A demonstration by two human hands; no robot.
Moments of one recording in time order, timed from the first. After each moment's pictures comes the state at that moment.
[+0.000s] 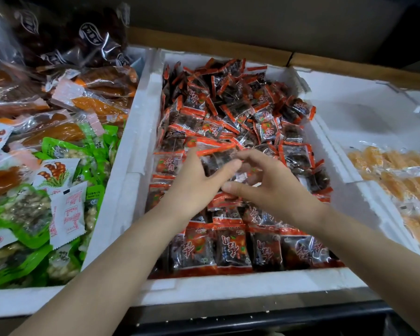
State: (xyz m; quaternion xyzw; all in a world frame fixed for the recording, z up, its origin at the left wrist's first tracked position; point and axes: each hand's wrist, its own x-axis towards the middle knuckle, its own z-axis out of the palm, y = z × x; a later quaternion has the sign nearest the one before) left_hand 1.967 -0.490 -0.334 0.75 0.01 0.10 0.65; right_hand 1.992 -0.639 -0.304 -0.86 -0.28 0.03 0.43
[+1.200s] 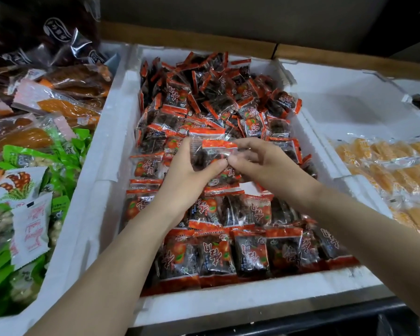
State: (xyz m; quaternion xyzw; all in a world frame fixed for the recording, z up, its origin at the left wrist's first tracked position) left_hand 1.999 -0.507 -0.343 0.73 -0.01 0.12 0.67; right_hand 2.030 -0.661 -0.296 -0.84 -0.19 0.11 0.49
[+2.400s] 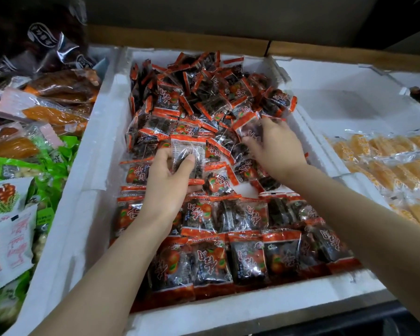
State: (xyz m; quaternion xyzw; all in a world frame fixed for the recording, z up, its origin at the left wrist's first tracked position) left_hand 1.996 -0.508 -0.339 0.69 0.13 0.14 0.70; right_hand 2.098 -0.675 -0.313 -0.95 -0.15 -0.20 0.17
